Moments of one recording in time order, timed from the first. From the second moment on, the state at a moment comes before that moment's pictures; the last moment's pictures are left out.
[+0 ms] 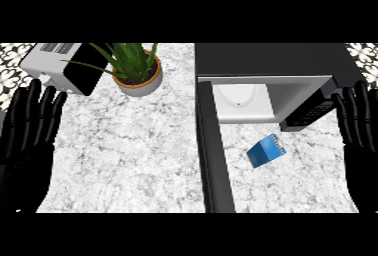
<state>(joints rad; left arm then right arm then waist) 0.00 0.09 -0.03 -2.10 0.04 -0.01 -0.01 0.01 -0.08 0.01 -2.10 0.02 0.00 -0.02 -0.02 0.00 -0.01</state>
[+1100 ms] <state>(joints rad) 0.48 0.06 -0.04 -2.41 0.21 -0.13 0.05 0.09 -0.09 0.07 -2.24 0.02 0.06 0.16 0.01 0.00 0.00</state>
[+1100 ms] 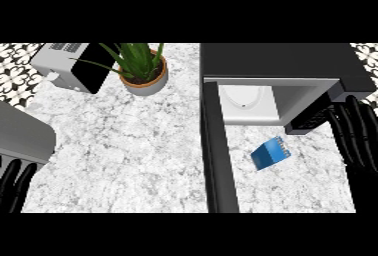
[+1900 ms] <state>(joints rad) 0.73 0.04 0.02 -2.41 0.24 -0.30 -0.09 0.15 -0.05 -0.02 -1.85 0.12 0.00 -0.11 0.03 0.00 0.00</state>
